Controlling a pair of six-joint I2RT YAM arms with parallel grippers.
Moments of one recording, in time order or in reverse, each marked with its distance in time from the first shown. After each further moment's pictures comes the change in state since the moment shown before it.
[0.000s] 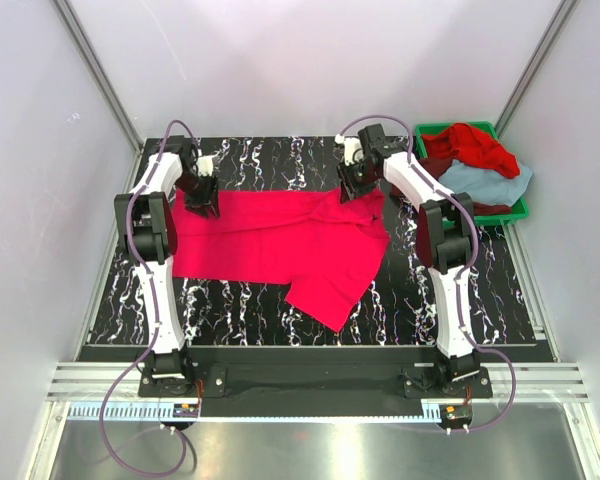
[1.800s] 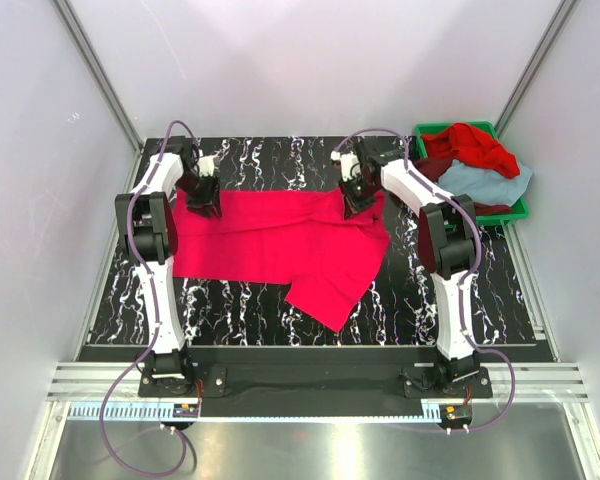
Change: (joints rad) left arm -0.005 0.000 -0.007 0.005 0.018 -0.012; right arm 0.027 -0.065 -0.129 -0.052 0.019 -0.037
